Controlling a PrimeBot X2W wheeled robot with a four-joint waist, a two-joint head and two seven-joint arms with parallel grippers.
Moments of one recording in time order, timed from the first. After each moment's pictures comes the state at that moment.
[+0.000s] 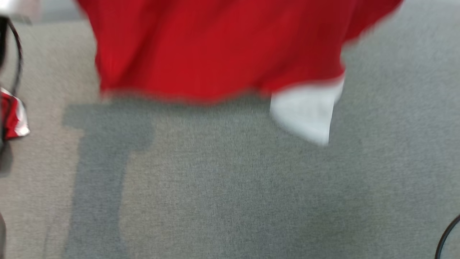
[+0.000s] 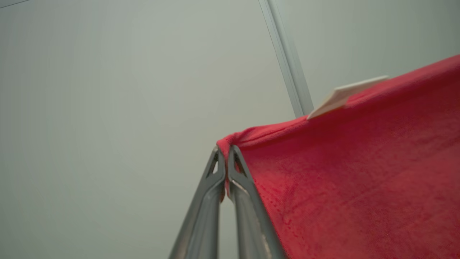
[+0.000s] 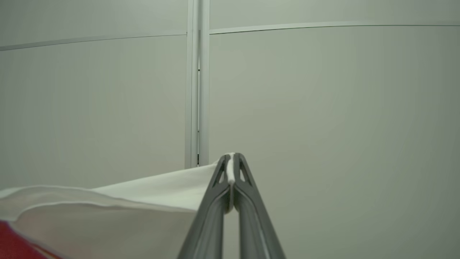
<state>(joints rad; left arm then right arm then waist) -1.08 0.39 -0.20 0.49 -0.22 -0.13 -0.26 -1.14 -0.19 -0.08 0.43 0.21 0.13 -0.26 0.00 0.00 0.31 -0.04</state>
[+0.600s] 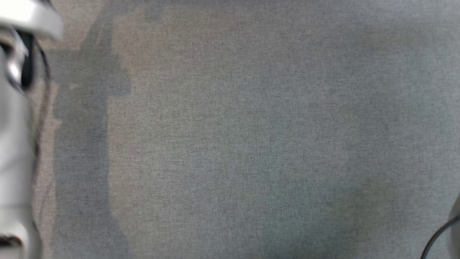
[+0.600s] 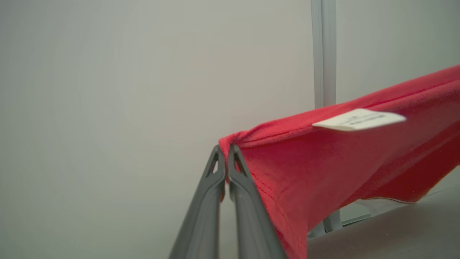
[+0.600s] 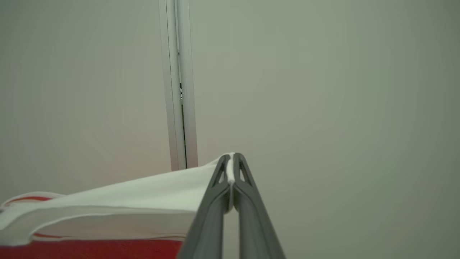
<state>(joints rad) -1.03 0.29 -0.10 0.56 -0.19 -0.13 -0.26 -1.11 -0.15 -0.15 0.44 0.16 0.13 -0.26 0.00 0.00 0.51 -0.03</state>
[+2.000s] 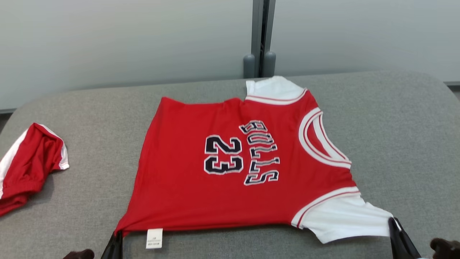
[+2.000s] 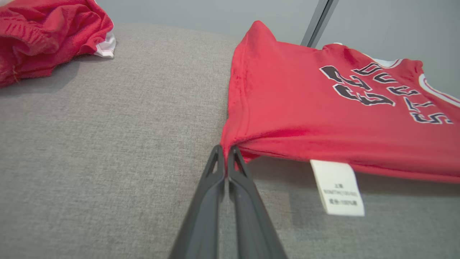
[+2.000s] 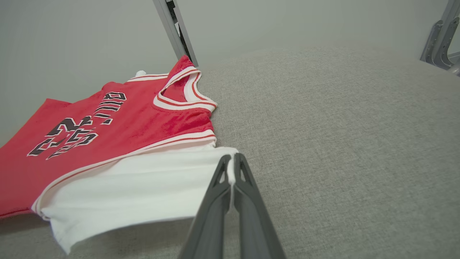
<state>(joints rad) 0.00 0.05 0.06 0.56 -0.23 -0.13 -0.26 0.01 -0.06 -0.08 0.46 0.32 0.13 -0.26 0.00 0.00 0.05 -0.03</state>
